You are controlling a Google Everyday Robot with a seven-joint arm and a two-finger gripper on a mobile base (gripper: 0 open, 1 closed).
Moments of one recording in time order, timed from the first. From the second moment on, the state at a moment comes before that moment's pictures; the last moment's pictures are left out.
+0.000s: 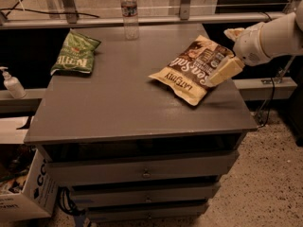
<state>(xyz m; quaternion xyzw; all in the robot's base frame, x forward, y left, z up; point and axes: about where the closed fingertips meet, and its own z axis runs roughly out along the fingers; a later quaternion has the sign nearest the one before) 0.649 -0.204 0.894 -0.53 0.73 0.06 0.42</state>
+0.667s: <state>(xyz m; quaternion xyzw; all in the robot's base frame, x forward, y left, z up) 0.708 -0.198 0.889 -0.49 0.74 0.05 0.45</state>
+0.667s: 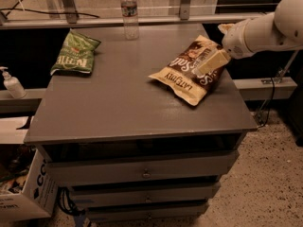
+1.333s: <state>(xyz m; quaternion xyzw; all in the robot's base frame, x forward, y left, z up) 0.728 -0.204 0.851 -0.47 0.77 0.05 0.43</state>
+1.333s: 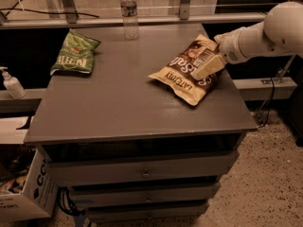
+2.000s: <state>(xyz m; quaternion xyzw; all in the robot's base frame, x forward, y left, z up) 0.729 -0.204 0.856 -0.47 0.77 0.05 0.43</state>
